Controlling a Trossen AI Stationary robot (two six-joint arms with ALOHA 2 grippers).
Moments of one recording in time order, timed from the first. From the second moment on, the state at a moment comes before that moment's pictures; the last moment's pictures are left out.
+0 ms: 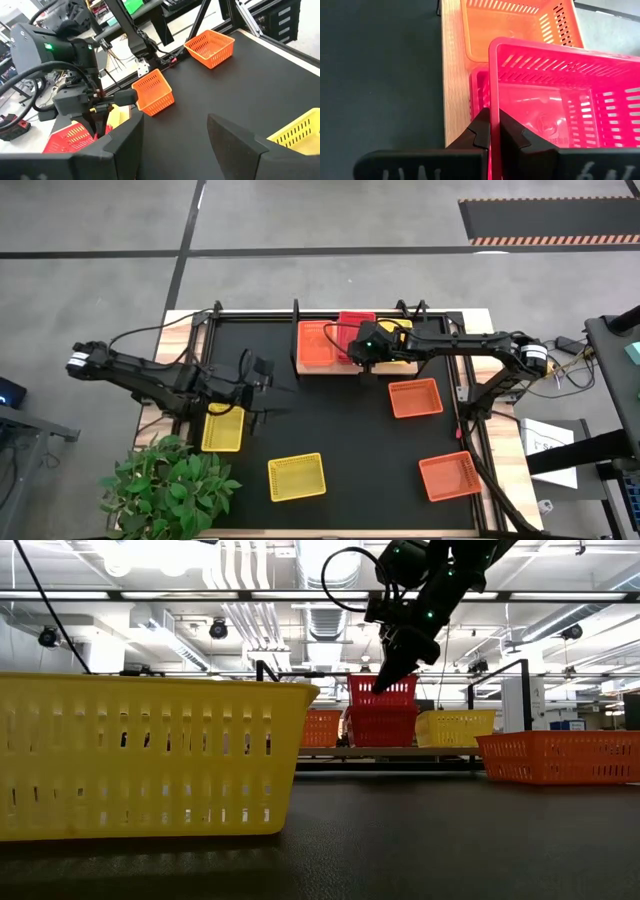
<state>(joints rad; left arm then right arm) -0.20 1.02 0.86 -0.12 -0.16 0.42 -0.29 1.55 1.10 -0.43 0.10 -0.36</state>
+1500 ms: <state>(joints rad) -0.21 1.08 0.73 0.13 -0.15 0.13 0.15 1.33 0.99 -0.45 0.05 0.08</state>
